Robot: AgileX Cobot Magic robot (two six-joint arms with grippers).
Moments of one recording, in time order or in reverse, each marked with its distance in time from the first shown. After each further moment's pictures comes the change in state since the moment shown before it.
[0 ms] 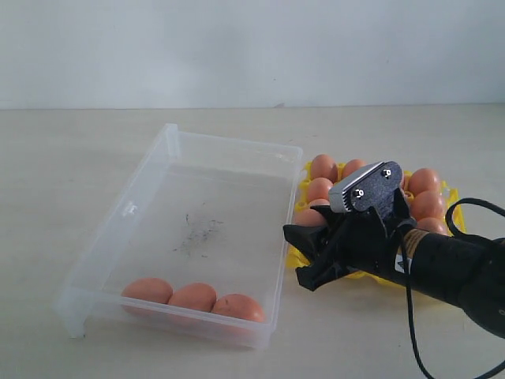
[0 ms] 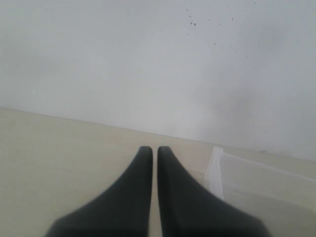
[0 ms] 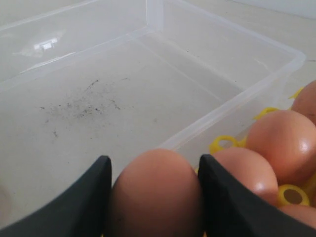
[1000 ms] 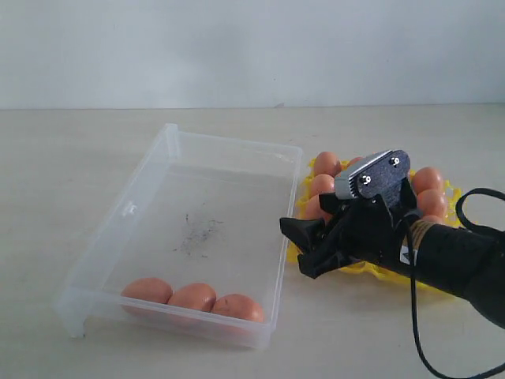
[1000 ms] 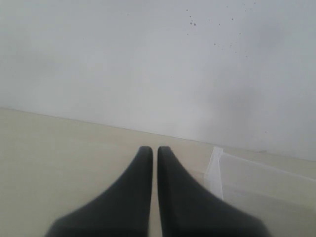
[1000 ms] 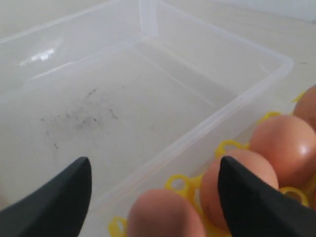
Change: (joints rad) left arm 0.000 0.000 0.000 0.000 0.000 0.000; right arm 0.000 -0.057 0.002 0.003 0.034 0.047
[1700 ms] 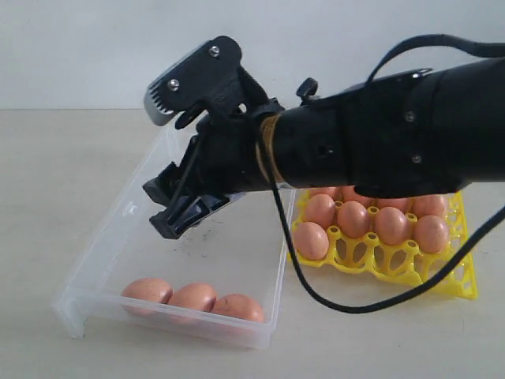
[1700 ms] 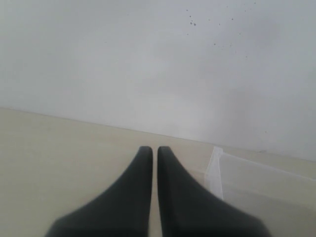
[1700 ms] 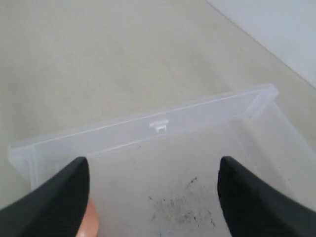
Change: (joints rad) left arm 0.000 0.000 0.000 0.000 0.000 0.000; right arm 0.415 -0.217 -0.530 -0.914 0.827 0.901
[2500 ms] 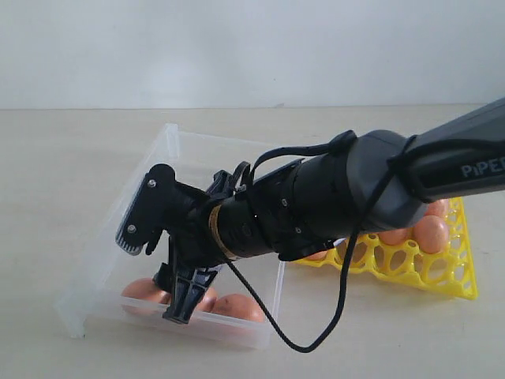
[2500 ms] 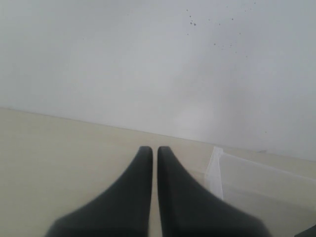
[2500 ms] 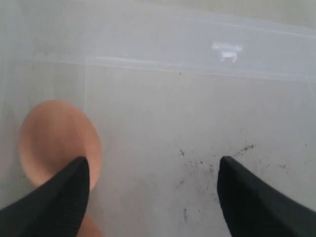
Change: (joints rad) left arm 0.000 0.000 0.000 0.000 0.000 0.000; right arm 0.052 0.319 -0.076 -0.066 0.039 -0.244
